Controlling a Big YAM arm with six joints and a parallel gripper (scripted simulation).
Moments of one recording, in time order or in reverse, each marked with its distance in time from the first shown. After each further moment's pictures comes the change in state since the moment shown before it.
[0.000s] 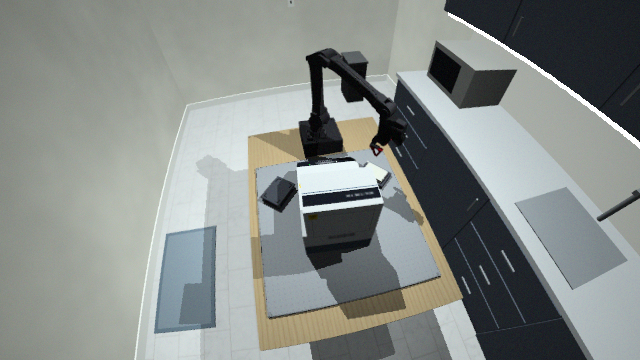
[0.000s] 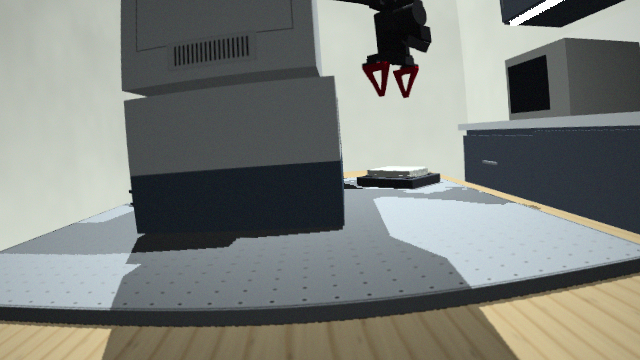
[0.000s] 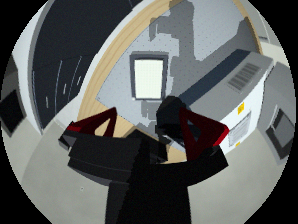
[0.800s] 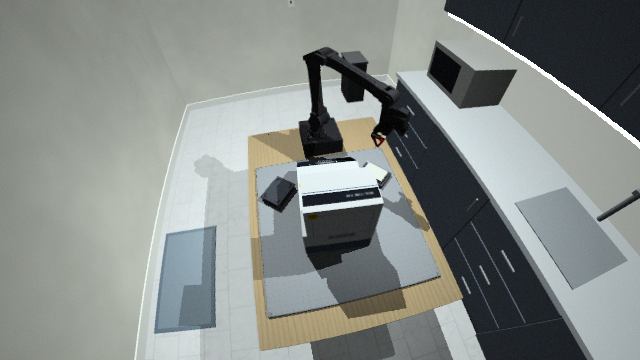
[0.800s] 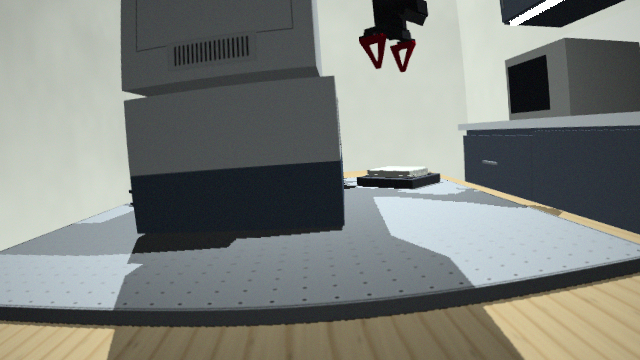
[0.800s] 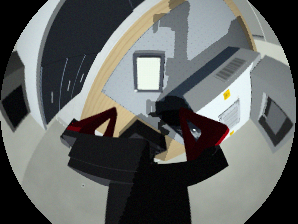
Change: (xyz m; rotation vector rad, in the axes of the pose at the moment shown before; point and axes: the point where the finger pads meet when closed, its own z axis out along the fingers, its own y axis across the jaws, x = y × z) arm 0.001 0.000 -0.065 0.000 0.013 0.003
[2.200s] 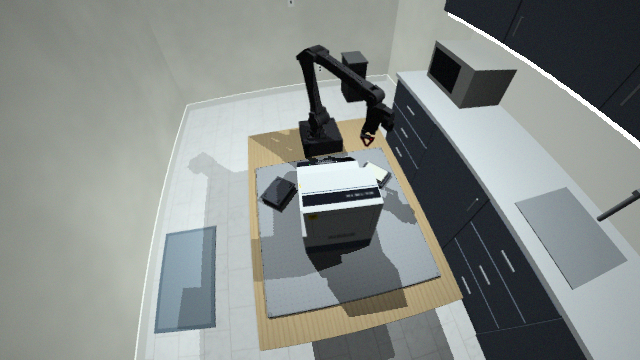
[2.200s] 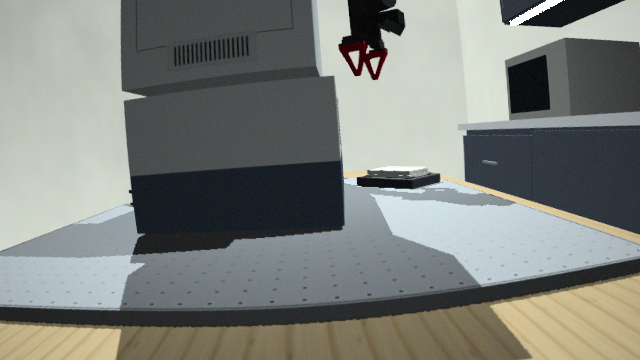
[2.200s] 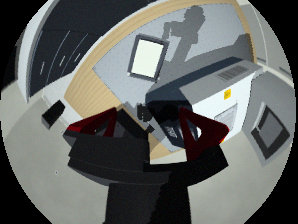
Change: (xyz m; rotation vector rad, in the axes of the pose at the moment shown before) arm 0.060 -0.021 0.011 0.003 -0.007 -0.256
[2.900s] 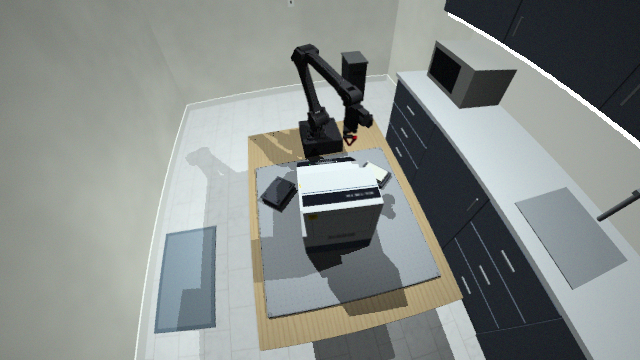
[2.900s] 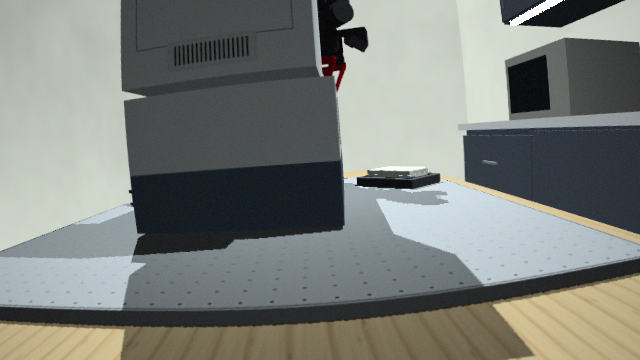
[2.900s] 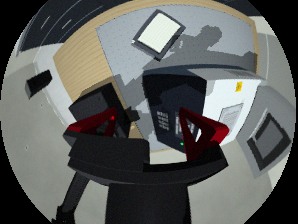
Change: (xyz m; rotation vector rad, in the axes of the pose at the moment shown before) arm 0.100 -0.010 0.019 0.000 0.003 -0.309
